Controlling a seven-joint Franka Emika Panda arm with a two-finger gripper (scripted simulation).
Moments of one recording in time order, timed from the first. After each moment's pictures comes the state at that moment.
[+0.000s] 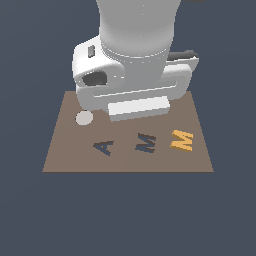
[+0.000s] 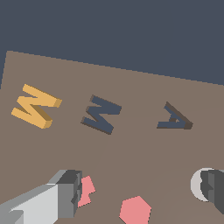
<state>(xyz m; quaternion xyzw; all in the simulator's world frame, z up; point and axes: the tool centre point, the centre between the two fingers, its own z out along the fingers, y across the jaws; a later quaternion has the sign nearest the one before) 0.028 0.011 0.153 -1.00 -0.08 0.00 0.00</state>
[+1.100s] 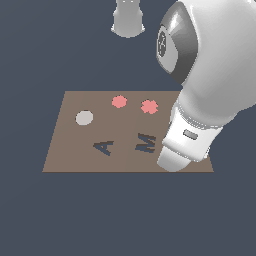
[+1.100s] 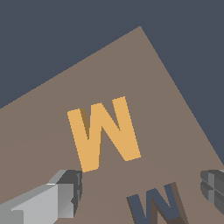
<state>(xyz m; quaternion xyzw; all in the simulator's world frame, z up) 0.070 0.128 0.073 -0.87 -0.49 0.00 0.00</state>
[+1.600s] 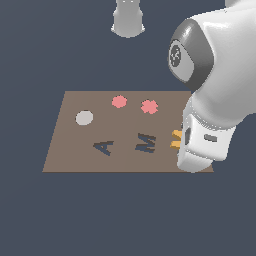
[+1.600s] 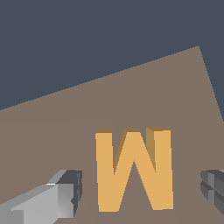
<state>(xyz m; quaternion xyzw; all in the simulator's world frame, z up) 0.062 0.160 0.053 -0.81 -0.59 0.00 0.00</state>
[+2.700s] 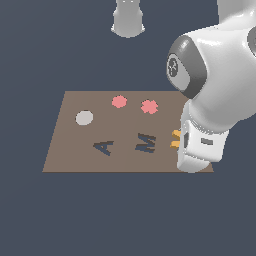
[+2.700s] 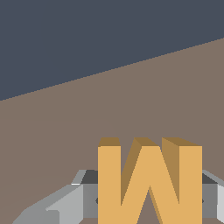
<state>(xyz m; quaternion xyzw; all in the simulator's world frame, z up) 0.060 0.164 0.031 -0.80 -0.60 0.00 0.00</state>
